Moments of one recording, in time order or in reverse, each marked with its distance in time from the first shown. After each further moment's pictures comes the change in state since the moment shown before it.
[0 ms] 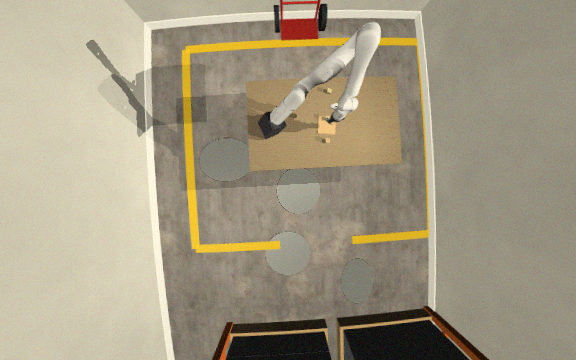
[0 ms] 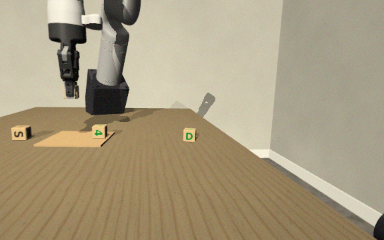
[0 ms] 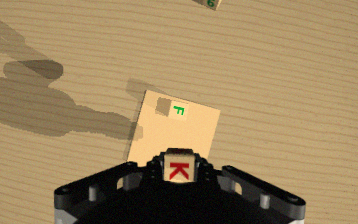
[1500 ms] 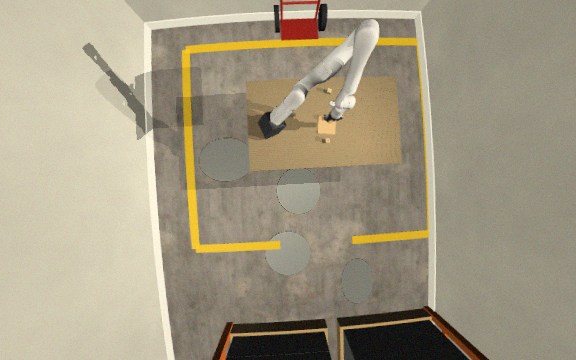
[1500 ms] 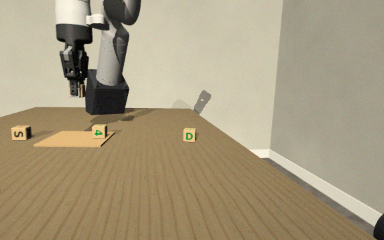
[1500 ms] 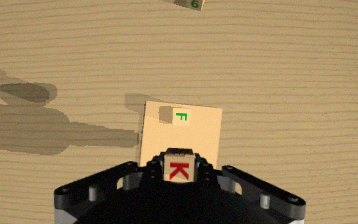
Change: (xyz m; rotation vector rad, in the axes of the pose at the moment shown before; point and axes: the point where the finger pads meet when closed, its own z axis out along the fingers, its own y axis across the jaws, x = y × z) arm 0.011 -0.013 -0.002 0.001 -0.008 0.169
